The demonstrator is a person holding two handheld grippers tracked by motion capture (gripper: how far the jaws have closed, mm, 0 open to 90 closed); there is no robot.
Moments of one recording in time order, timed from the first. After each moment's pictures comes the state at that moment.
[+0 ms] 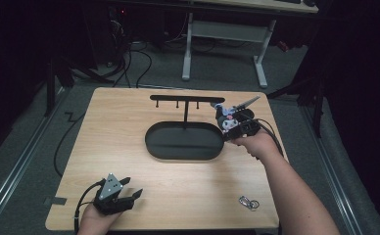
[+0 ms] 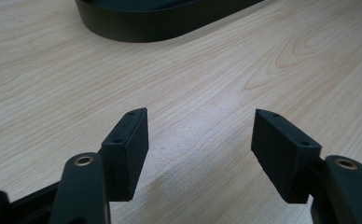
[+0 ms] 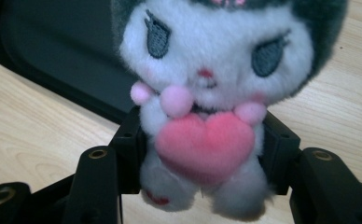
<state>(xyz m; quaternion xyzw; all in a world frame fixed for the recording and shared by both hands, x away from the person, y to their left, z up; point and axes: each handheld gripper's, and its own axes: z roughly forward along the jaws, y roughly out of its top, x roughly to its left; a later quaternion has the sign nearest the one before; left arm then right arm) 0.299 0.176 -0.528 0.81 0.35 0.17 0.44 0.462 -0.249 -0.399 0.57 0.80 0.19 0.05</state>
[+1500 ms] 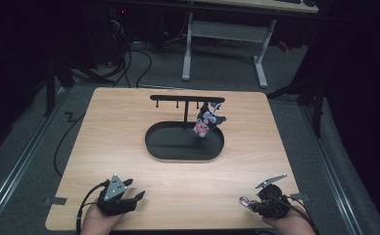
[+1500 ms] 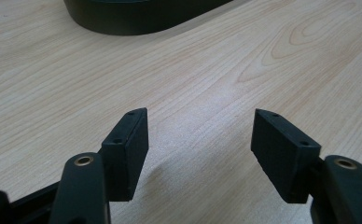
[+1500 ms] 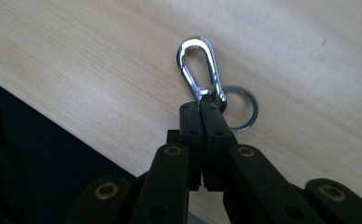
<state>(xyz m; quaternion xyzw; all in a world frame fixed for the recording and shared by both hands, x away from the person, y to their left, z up) 0.298 0.167 -0.532 0.82 0.34 0.17 0.43 0.261 -0.303 -0.476 0.52 0.84 0.15 0.03</state>
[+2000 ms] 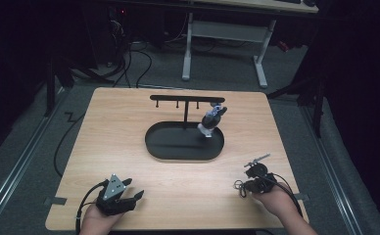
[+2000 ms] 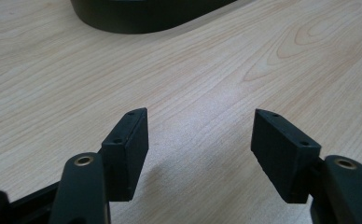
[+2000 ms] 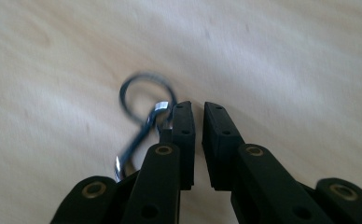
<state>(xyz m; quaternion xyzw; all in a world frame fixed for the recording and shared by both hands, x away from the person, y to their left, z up) 0.299 0.172 -0.532 0.82 0.35 0.17 0.43 0.339 -0.286 -0.491 0.53 0.84 0.12 0.09</state>
